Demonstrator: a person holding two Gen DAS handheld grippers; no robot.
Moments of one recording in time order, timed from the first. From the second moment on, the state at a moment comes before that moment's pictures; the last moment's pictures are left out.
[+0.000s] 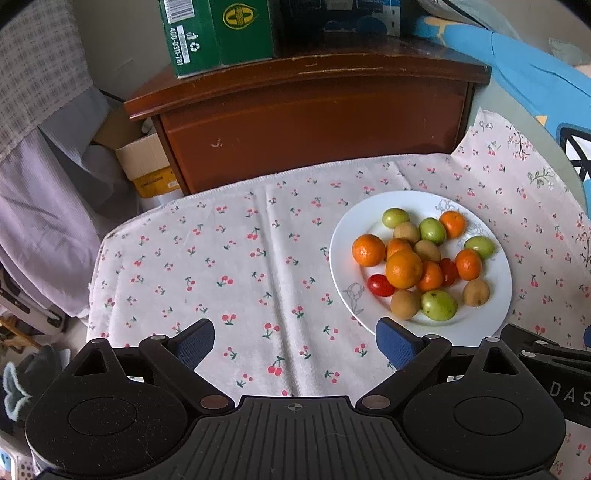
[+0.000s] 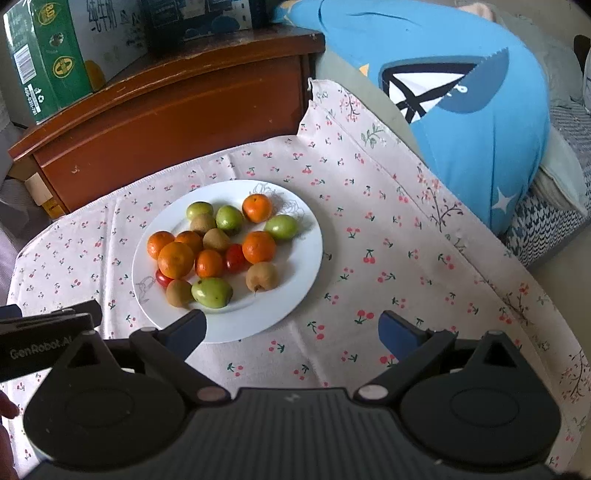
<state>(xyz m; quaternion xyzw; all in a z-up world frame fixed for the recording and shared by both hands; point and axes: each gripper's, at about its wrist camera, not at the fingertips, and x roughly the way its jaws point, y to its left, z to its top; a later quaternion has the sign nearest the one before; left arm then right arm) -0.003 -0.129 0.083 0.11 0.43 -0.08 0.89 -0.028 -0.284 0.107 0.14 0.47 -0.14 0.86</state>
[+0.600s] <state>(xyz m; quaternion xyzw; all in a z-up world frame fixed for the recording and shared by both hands) -0.002 -0.136 0.081 0.12 0.43 -0.07 0.89 -0.025 -0.280 0.105 0.14 0.47 -0.14 0.86</state>
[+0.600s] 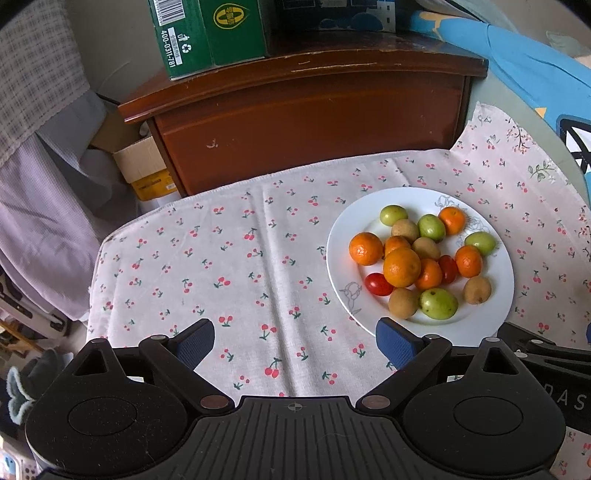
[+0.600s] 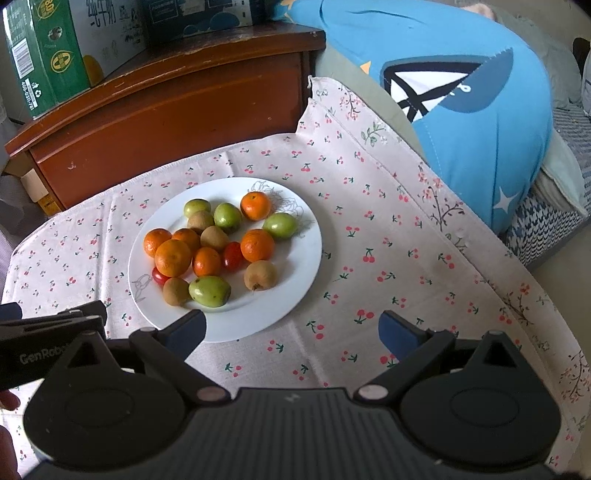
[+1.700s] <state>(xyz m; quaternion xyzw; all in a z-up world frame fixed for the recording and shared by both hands) 0.006 -0.143 0.069 0.14 0.45 -0.06 0.88 -0.017 -0.277 0.098 0.12 0.48 -0.16 0.86</state>
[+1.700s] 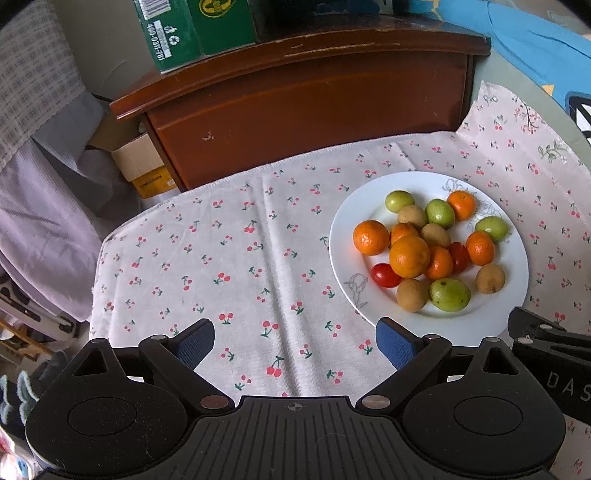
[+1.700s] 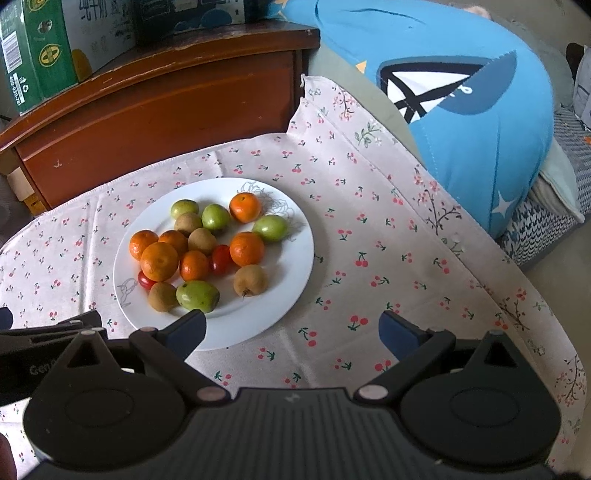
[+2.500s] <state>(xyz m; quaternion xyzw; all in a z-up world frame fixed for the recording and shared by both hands) -0.015 -0.116 0.066 0.15 0.45 -0.05 0.88 -0.027 -0.260 0.093 0.11 0.49 -0.12 0.86</state>
